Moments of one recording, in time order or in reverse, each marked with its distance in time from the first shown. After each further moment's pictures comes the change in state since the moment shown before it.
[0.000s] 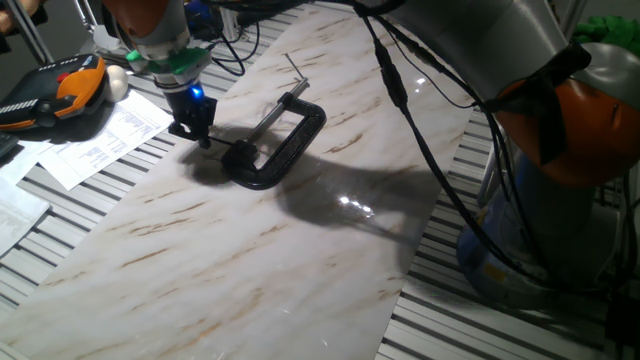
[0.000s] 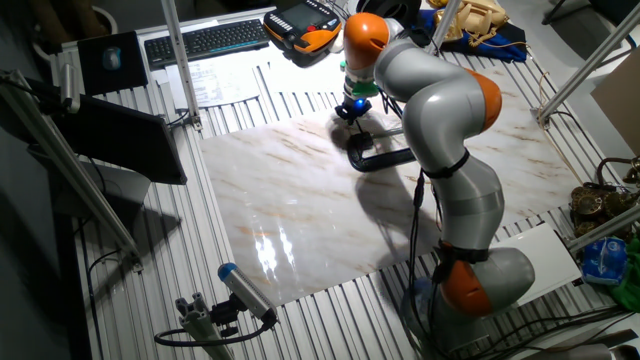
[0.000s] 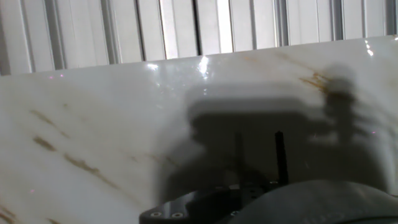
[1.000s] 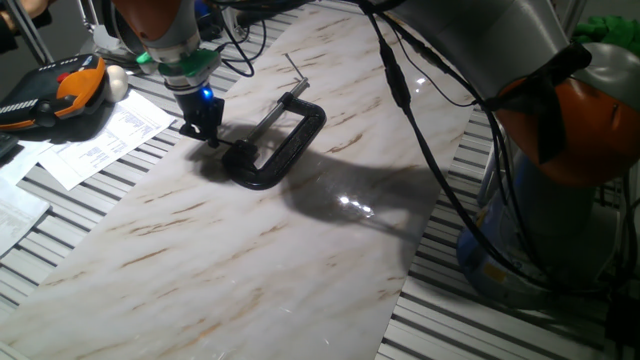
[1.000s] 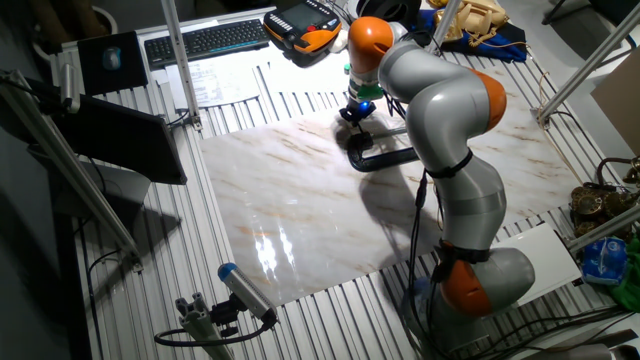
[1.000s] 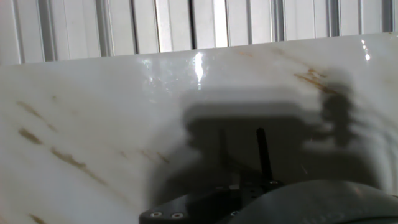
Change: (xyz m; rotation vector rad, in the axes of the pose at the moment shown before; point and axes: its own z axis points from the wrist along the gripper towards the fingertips) arm 0.001 -0.025 0.021 0.013 -0.013 -0.042
